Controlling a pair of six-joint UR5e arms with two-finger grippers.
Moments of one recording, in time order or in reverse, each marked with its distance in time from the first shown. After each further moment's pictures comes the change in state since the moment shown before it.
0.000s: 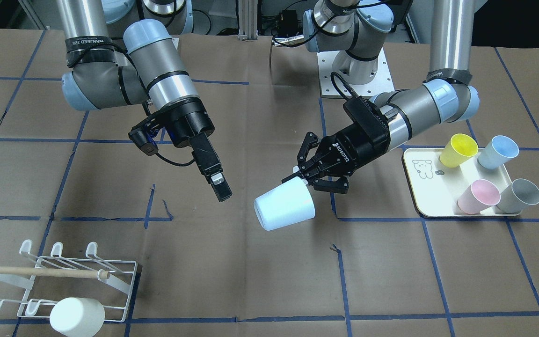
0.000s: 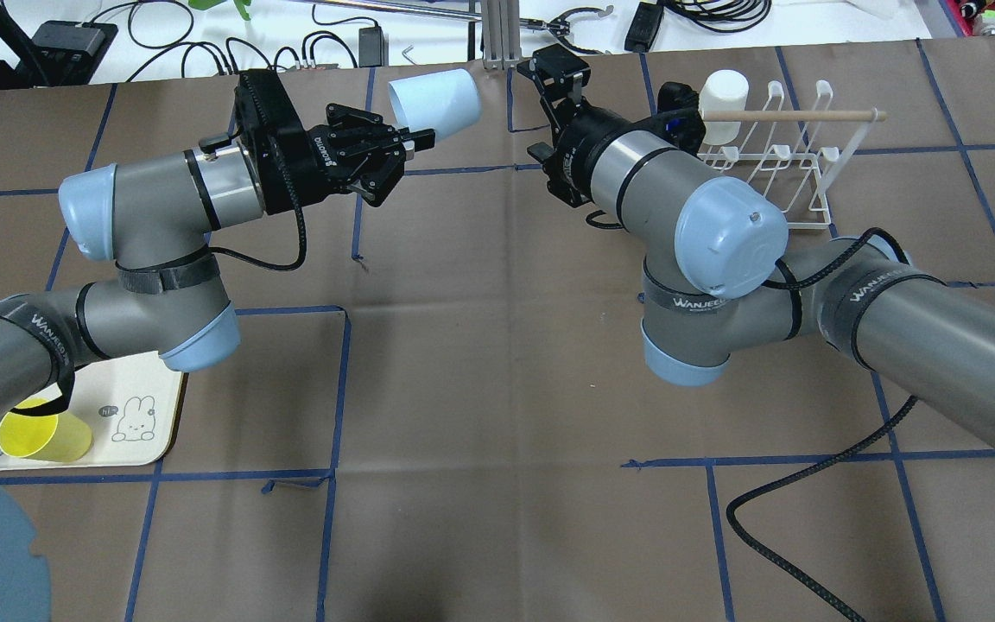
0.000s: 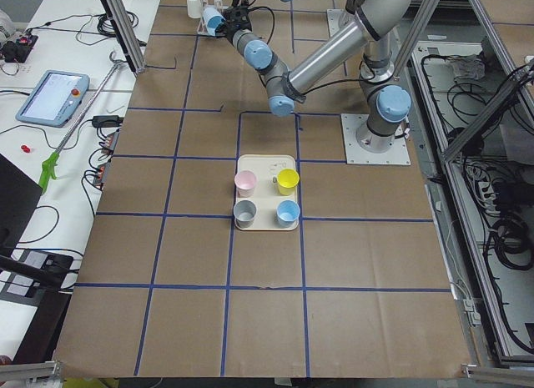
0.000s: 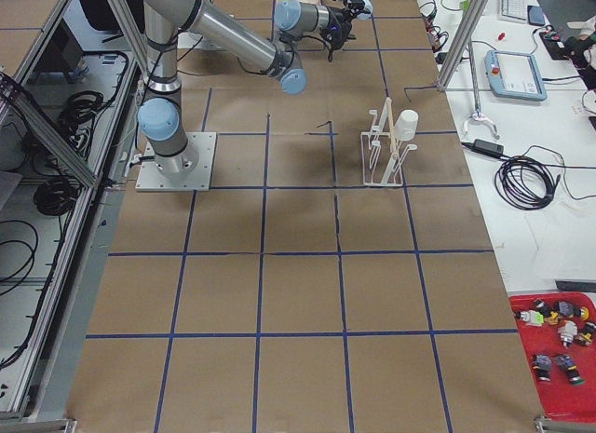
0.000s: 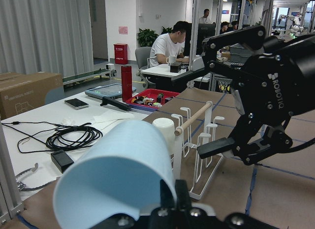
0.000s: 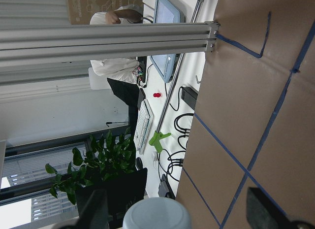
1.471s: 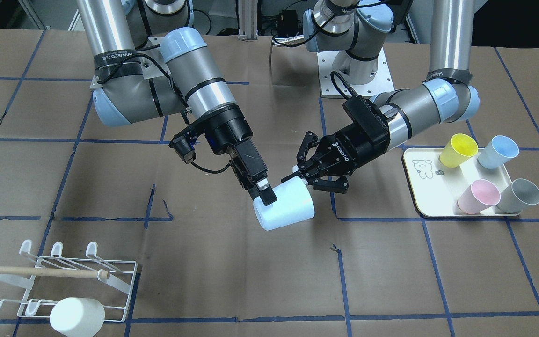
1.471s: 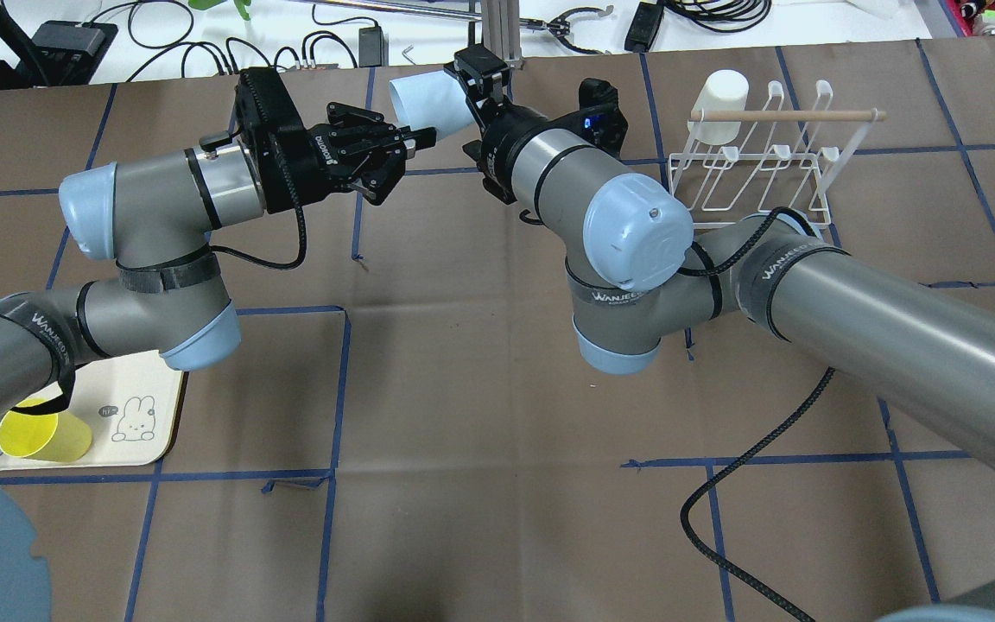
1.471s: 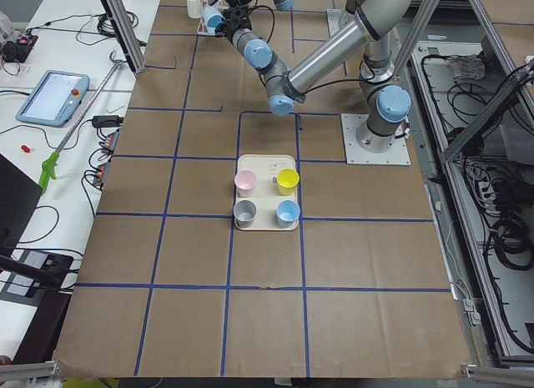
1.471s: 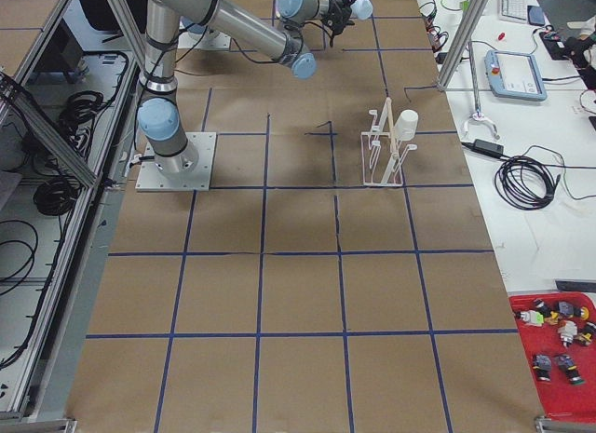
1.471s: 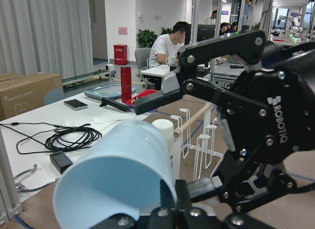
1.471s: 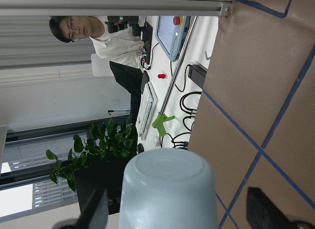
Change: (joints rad) left arm -0.002 0.001 0.003 0.002 0.001 -0.015; right arm 0.110 0.101 -0.134 0.006 -0.078 0.024
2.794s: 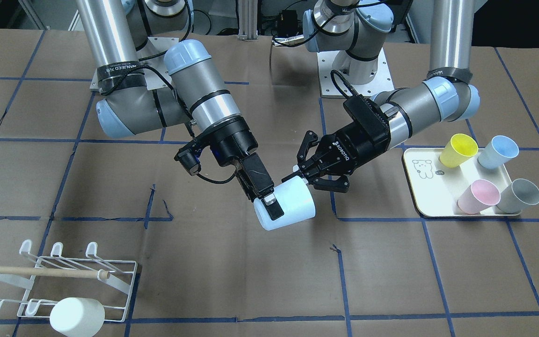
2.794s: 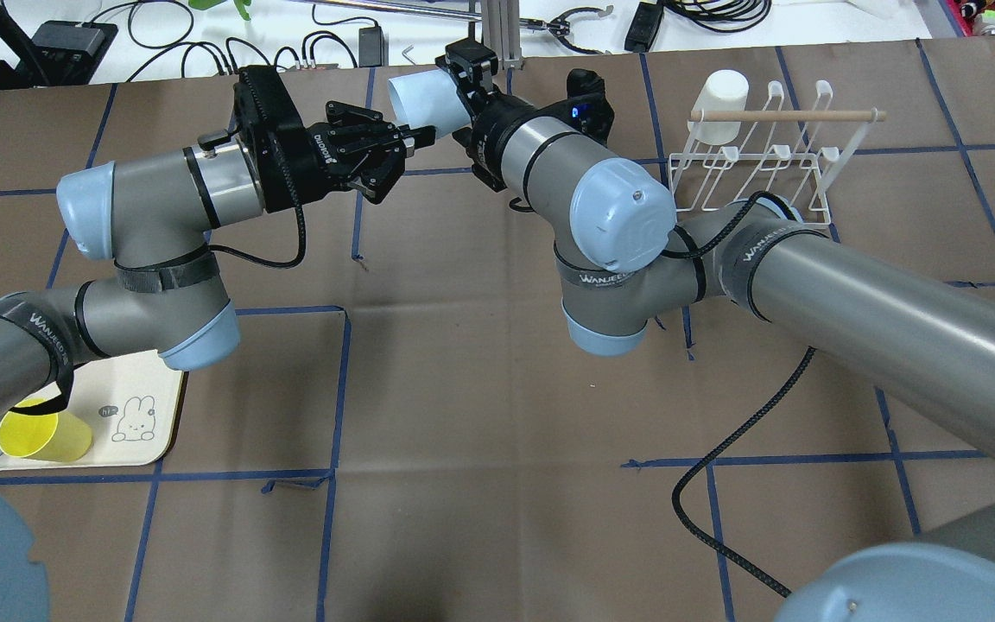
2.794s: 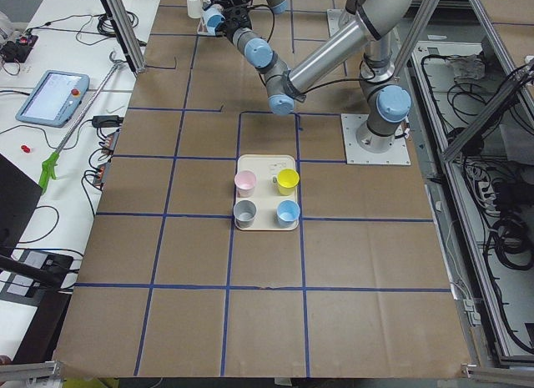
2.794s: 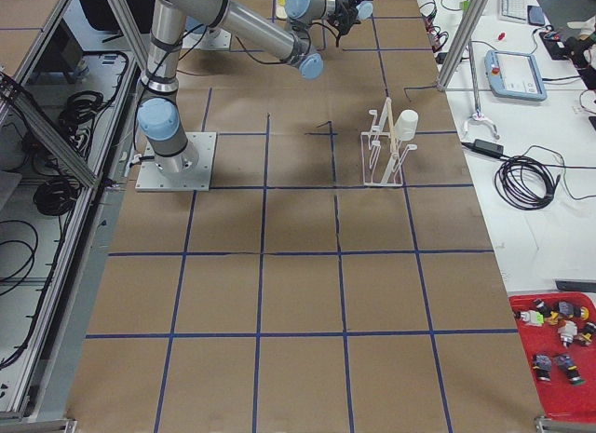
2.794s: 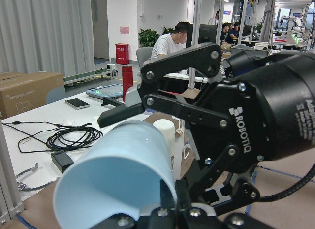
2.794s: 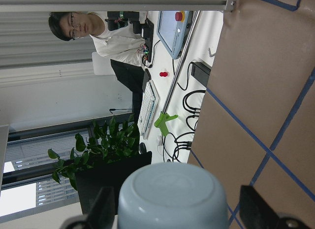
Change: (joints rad) left arm 0.000 0.006 0.000 0.000 0.008 -0.009; right arm 0.002 0.046 -0.049 -0.001 0.011 0.008
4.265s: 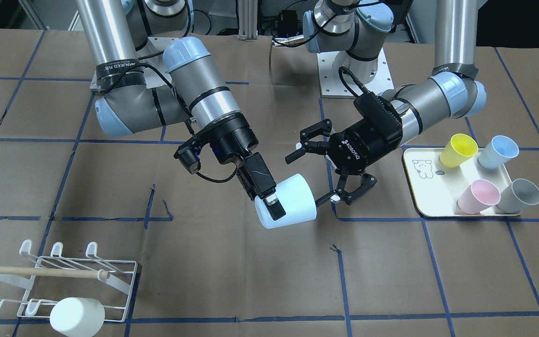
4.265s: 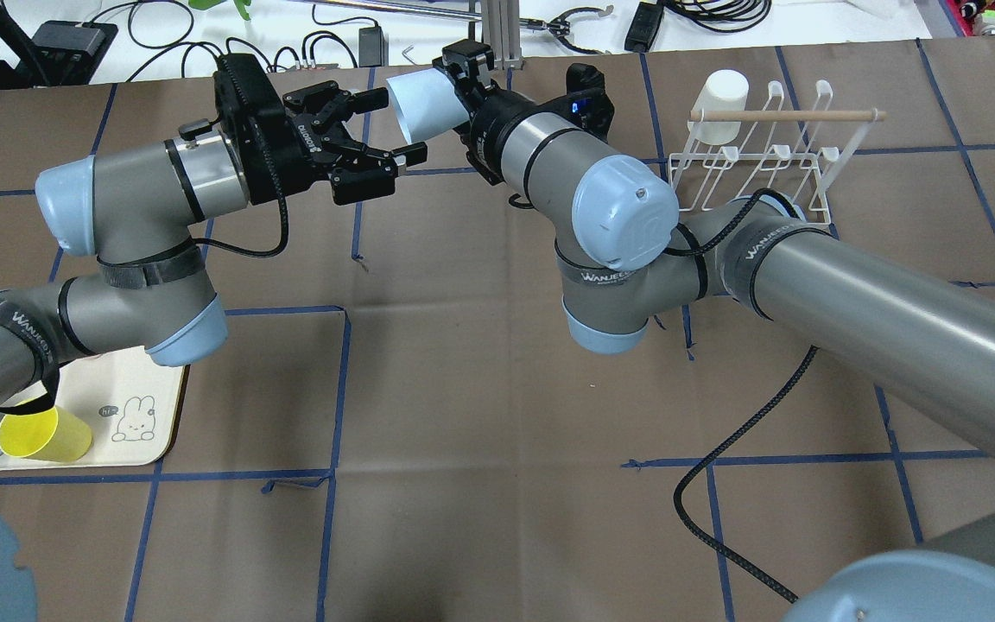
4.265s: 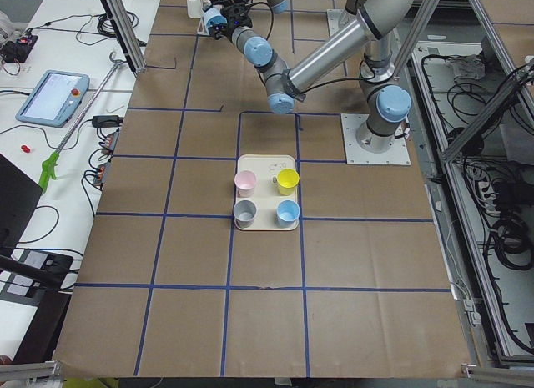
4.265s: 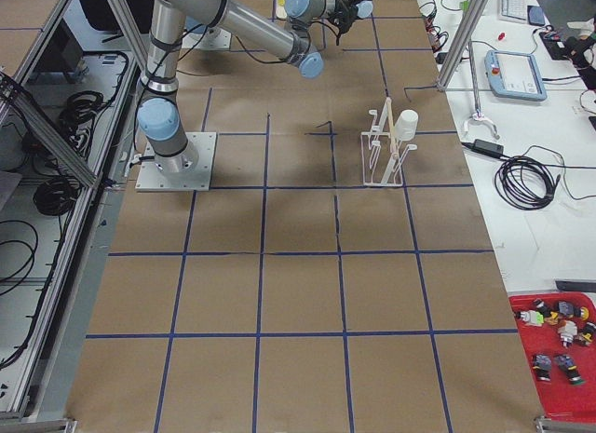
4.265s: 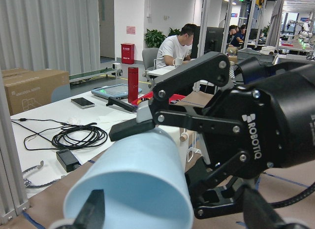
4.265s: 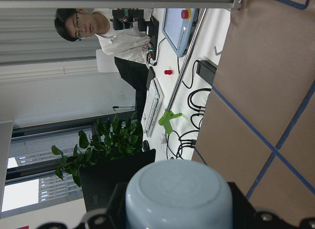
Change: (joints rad) left arm 0.049 0.024 -0.001 0.000 0.001 -0.051; right arm -0.004 -0.008 -0.005 -0.003 0.007 -0.009
